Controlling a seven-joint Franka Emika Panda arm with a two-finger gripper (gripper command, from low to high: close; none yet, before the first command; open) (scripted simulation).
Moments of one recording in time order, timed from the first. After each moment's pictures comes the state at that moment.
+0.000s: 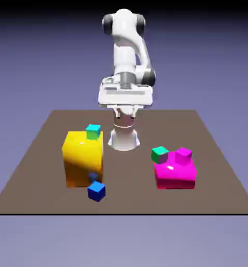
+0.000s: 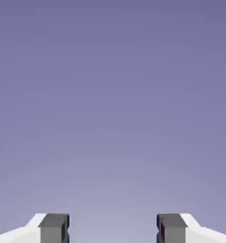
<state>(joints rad) 0.01 -0.53 0.00 -2.79 -0.03 3.00 0.71</state>
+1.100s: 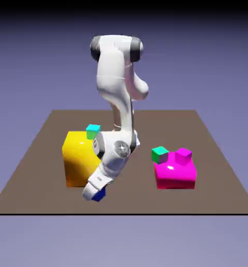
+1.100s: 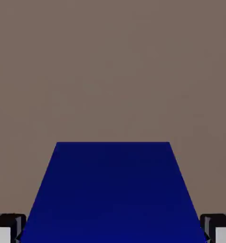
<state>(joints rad) -0.13 0.43 -0.02 -2.32 -0.69 2.42 0.22</state>
